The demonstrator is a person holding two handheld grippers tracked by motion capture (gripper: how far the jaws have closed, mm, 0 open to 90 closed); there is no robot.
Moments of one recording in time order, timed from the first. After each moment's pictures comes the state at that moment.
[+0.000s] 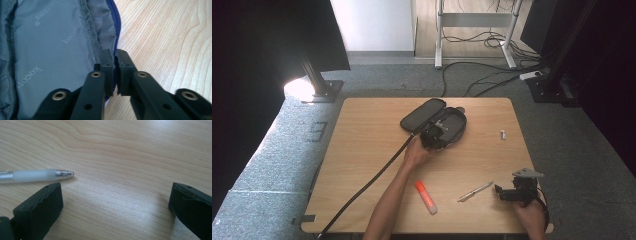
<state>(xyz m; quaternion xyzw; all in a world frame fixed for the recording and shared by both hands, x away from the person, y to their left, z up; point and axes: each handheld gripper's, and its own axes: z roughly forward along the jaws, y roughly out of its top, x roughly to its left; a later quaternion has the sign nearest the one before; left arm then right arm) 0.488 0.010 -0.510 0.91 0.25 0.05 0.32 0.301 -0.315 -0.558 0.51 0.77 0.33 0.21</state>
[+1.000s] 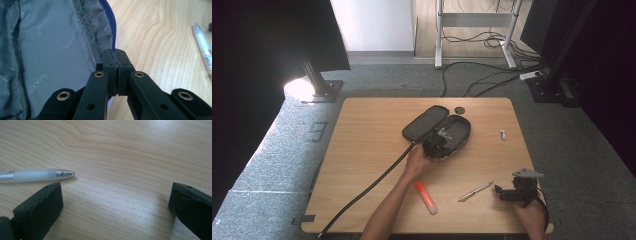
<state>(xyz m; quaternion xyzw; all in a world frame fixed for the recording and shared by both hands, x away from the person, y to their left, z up) 0.443 0.003 -0.501 0.91 0.22 0.03 0.34 0.301 -0.315 -0.558 0.51 0.77 0.33 0.21</state>
